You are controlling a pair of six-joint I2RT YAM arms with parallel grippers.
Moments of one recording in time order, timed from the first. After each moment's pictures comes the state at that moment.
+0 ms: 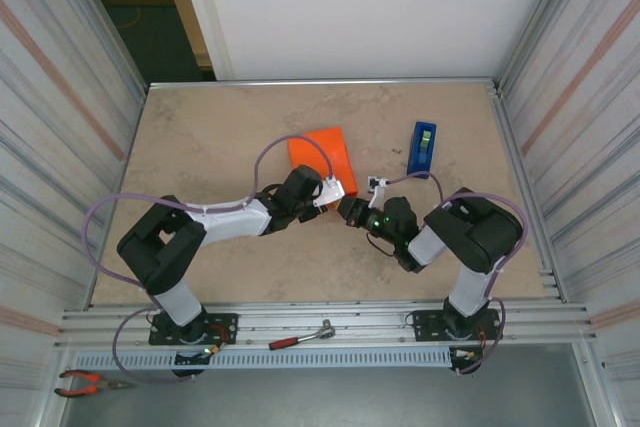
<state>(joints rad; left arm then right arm) -0.81 1.68 0.88 0.04 -0.23 0.58 0.66 1.78 0.33 1.28 -0.21 0.94</state>
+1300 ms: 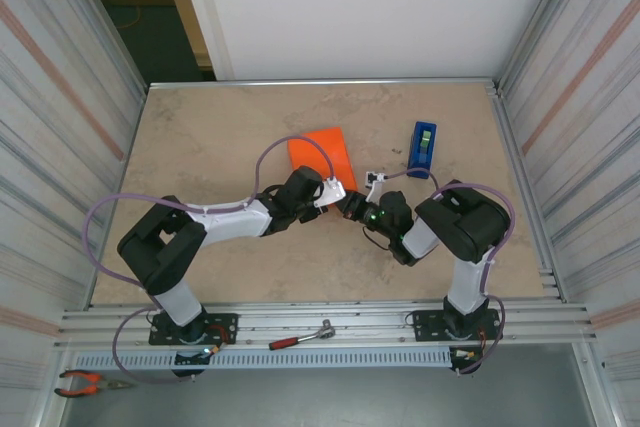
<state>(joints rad) -0.82 1.68 0.88 0.04 -0.24 0.58 0.63 1.87 0.39 1.30 -0.22 0.99</state>
